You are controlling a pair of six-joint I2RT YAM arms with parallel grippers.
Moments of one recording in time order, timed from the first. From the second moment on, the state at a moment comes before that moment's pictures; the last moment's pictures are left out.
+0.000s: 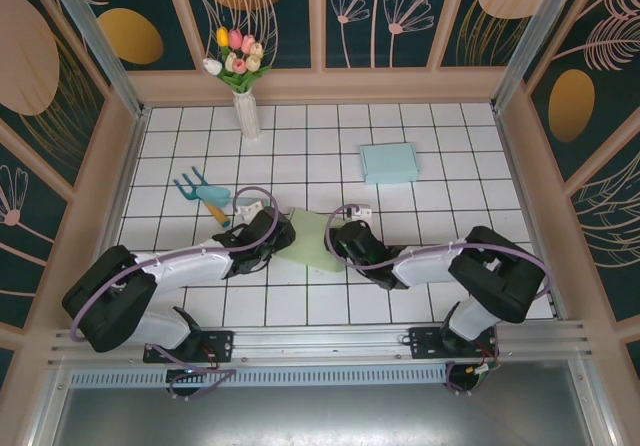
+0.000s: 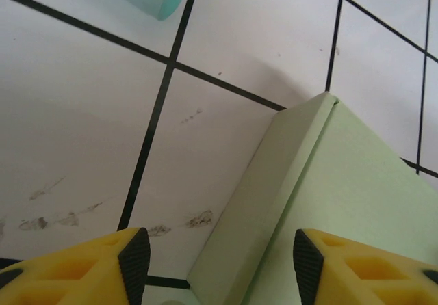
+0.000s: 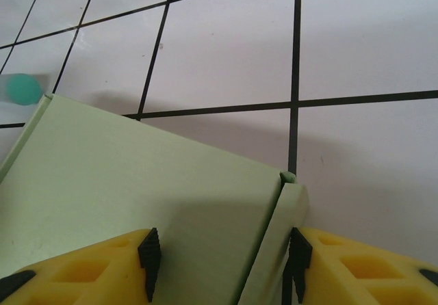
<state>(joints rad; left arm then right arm) -0.78 1.40 0.58 -0.09 -0.28 -1.09 0.96 1.56 0.50 0.38 0.36 0.77</state>
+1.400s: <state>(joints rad) -0.83 1.46 0.64 -0.14 -0.24 -1.14 0.96 1.57 0.50 0.41 0.36 0.75</state>
